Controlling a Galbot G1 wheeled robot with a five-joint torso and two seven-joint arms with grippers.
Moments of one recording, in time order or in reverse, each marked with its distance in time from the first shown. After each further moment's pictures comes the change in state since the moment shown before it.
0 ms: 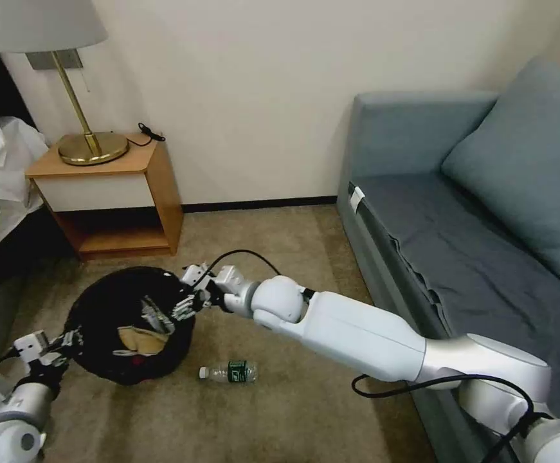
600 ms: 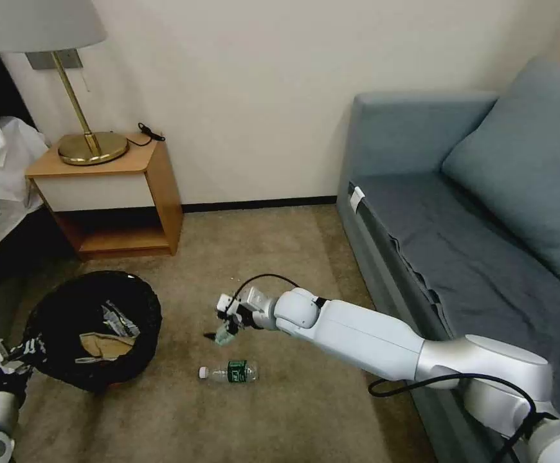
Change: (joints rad) left arm -0.015 0.011 -0.064 0.029 0.029 -0.011 -0.008; right arm 0.034 0.052 -0.158 -0.319 -0.100 0.003 -0.308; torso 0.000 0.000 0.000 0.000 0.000
